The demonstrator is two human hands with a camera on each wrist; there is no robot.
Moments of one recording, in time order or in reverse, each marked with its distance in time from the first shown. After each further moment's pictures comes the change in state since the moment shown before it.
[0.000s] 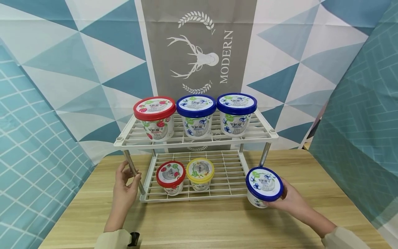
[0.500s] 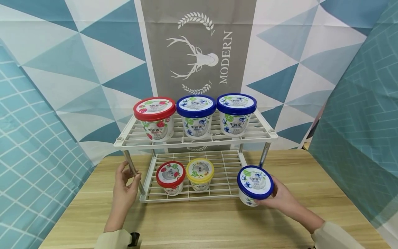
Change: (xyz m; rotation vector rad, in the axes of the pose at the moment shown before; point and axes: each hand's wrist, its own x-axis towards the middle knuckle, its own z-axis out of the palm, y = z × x) left_hand 0.000 0.000 0.000 0.002 0.004 -0.003; right_hand 0.009 -0.007 0.017 0.130 -0.038 -0.081
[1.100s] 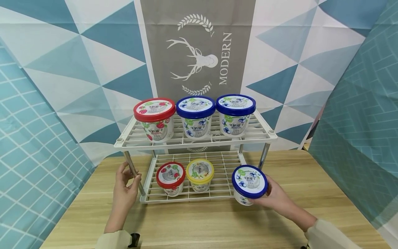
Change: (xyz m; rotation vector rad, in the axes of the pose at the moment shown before) left_hand 0.000 -0.001 -0.001 0.017 0.007 -0.008; right_hand 0.007 -0.007 0.011 0.008 -0.003 -0.015
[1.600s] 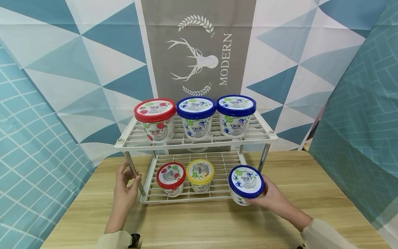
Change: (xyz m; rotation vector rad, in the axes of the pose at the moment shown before) left_hand -0.001 -0.001 0.000 0.006 -0.002 0.007; right_hand 0.004 -0.001 0.010 0.026 0.005 -0.014
